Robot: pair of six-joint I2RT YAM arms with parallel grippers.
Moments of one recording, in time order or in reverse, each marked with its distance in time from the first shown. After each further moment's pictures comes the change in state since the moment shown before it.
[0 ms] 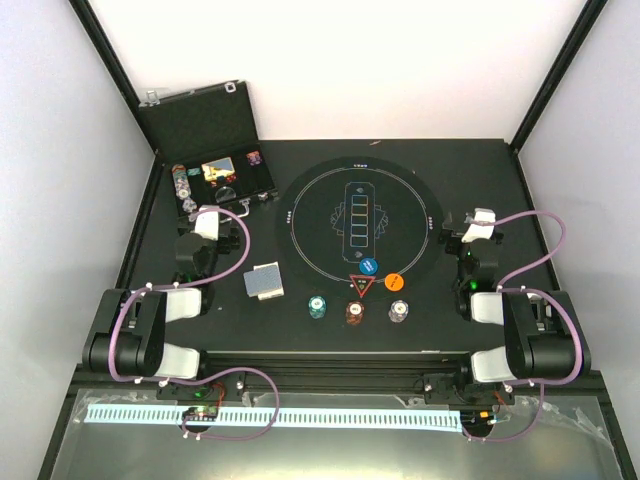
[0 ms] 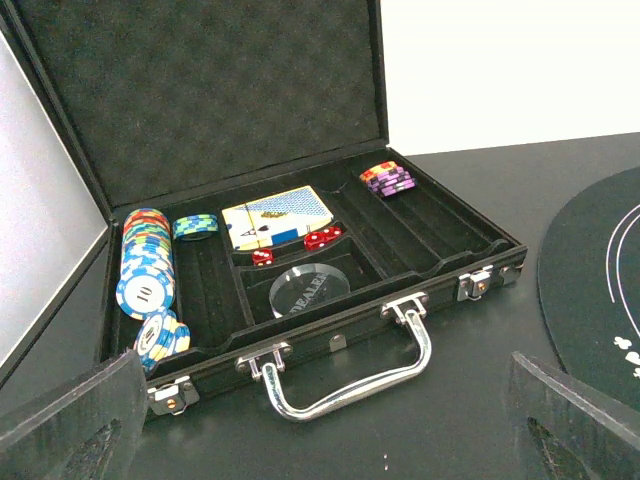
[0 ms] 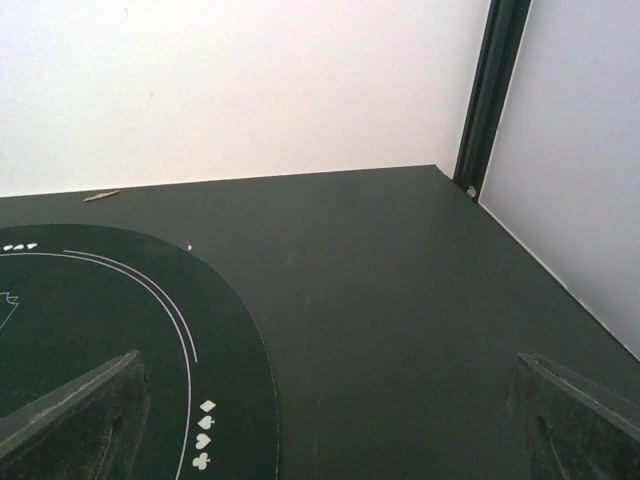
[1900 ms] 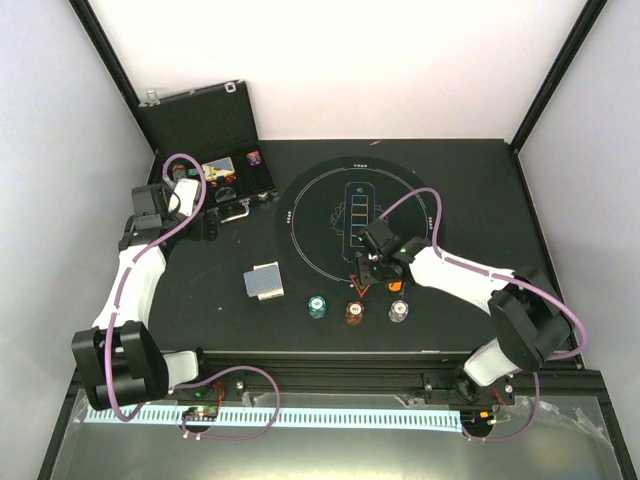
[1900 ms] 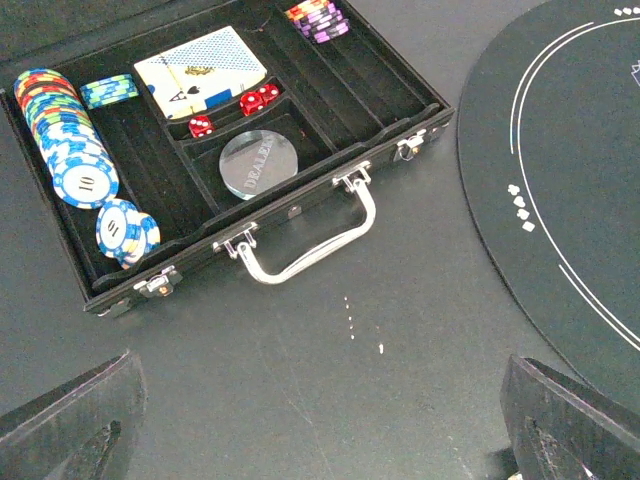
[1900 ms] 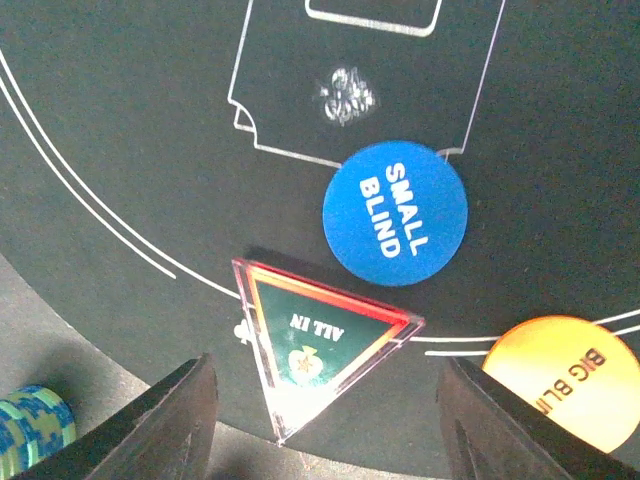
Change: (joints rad) left arm 0.243 -0.159 0.598 -1.318 0.404 0.136; right arm 0.682 0.110 0.656 -1.528 -0.148 0.502
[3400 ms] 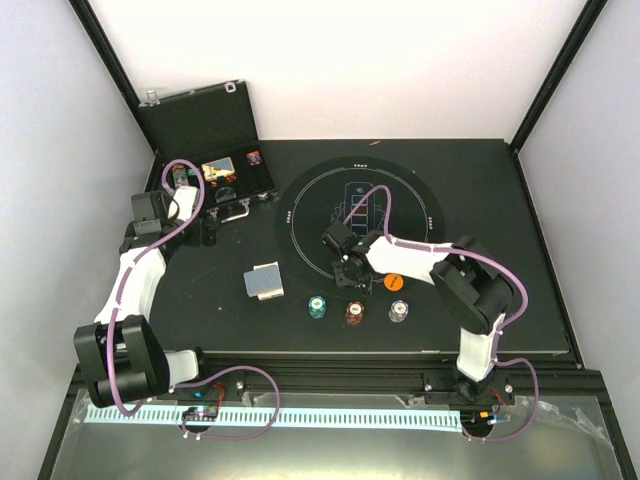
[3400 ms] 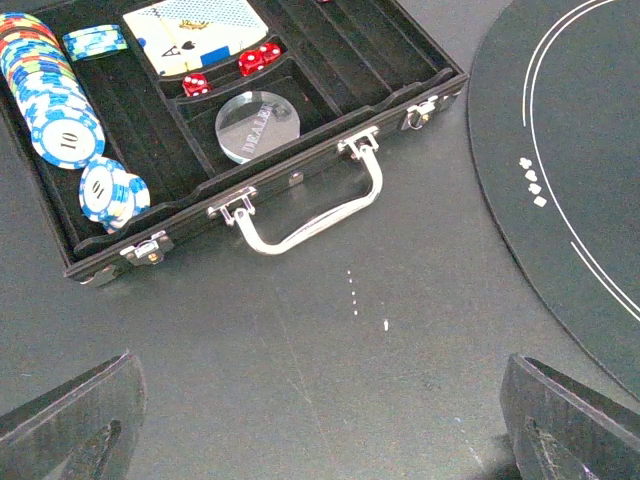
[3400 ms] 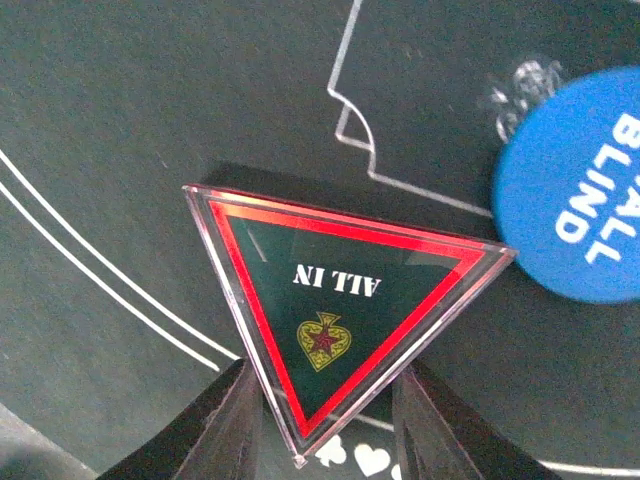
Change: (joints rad) left arm 0.031 0.017 -0.055 0.027 0.028 0.003; right arm 0.104 0.333 0.216 -0.068 0.053 0.016
